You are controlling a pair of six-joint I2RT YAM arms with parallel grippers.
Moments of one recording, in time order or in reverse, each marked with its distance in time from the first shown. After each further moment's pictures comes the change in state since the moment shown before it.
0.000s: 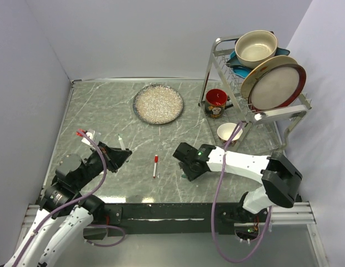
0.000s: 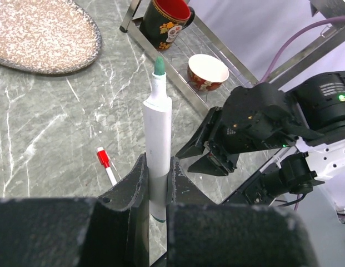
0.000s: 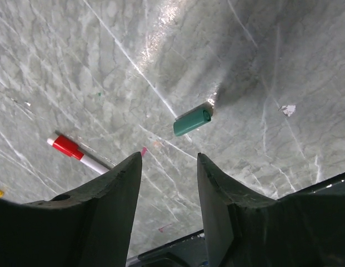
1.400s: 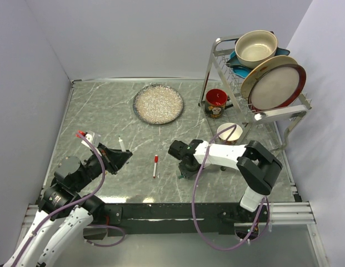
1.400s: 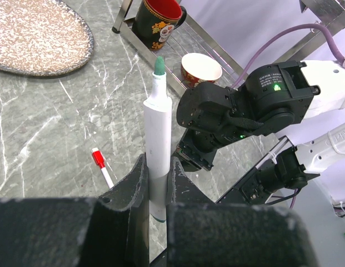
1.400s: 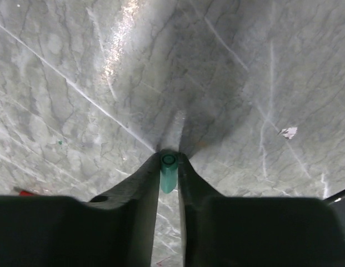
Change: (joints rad) left arm -0.023 -0.026 -0.005 0.001 0.002 0.004; right arm -0.053 0.223 0.080 -0.032 -0.085 0.008
